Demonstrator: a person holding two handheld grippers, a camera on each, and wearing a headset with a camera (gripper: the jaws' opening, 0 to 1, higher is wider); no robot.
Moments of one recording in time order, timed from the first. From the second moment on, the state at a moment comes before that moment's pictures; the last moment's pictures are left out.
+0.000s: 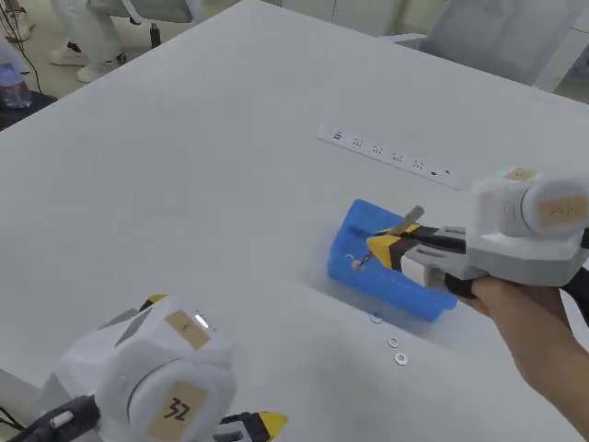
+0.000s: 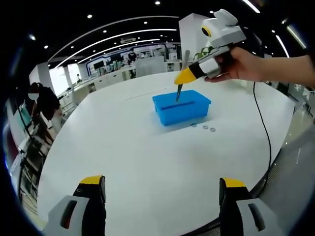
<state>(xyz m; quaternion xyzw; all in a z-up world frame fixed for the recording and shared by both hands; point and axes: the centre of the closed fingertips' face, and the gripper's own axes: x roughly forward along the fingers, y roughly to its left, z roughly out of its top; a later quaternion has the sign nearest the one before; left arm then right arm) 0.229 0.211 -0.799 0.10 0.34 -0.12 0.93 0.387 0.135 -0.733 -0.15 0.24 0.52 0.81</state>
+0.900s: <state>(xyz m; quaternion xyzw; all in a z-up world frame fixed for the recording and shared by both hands) 0.230 0.208 -0.795 0.09 0.33 -0.12 0.93 0.448 0.130 -0.791 -0.15 0.29 0.46 0.82</state>
